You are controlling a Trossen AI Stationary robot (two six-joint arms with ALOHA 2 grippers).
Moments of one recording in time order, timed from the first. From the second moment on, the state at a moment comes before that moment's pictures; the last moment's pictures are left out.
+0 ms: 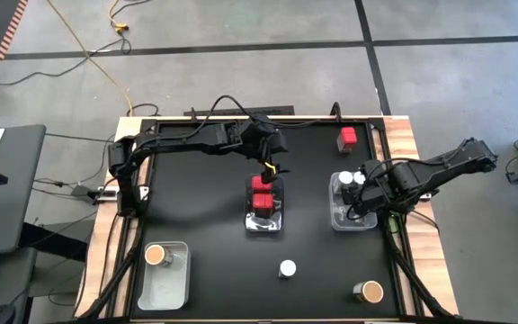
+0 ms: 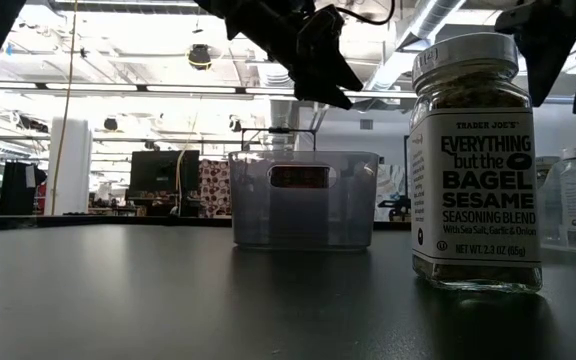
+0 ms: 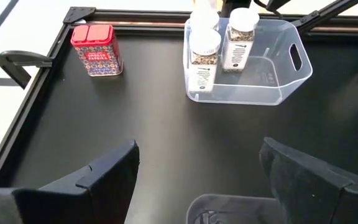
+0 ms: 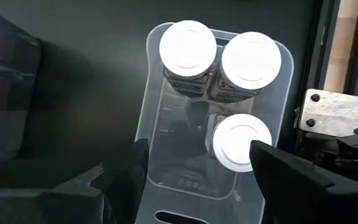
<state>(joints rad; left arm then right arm) 0.25 1.85 1.63 -0.35 0.17 0.14 0.35 1.06 1.03 -1.50 0.37 1.73</state>
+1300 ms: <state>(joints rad) 0.28 1.44 1.25 -0.46 0.10 0.05 0.35 1.06 1.03 -1.47 0.37 1.75</state>
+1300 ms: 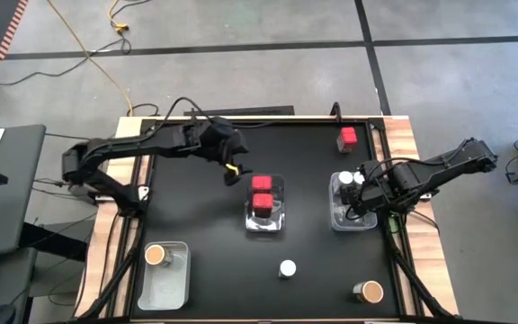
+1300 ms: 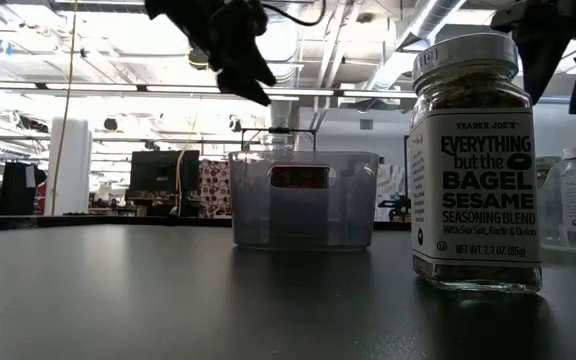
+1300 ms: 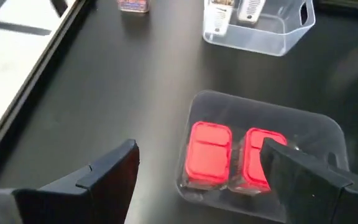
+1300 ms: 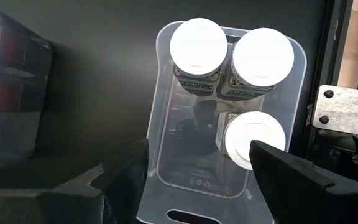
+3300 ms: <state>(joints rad) -0.32 1.26 1.13 -0.43 -0.38 -0.46 0.85 1.64 1.37 -1.07 0.02 1.50</state>
